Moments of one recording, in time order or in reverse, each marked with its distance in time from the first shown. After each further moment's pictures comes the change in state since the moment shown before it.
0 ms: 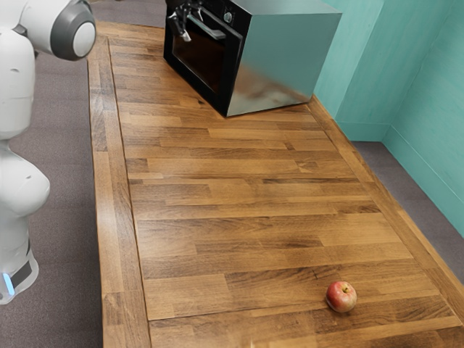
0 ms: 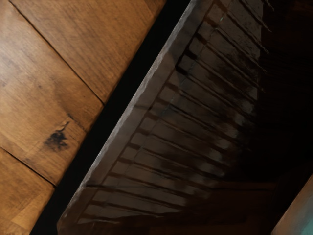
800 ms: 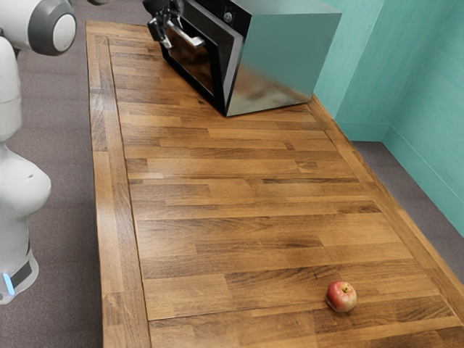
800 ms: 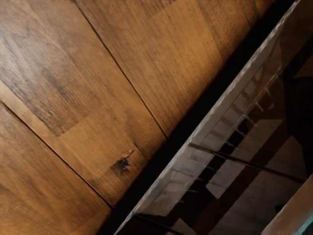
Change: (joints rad) arm 0.043 -0.162 0.003 -0.233 0.004 0.005 -0.021
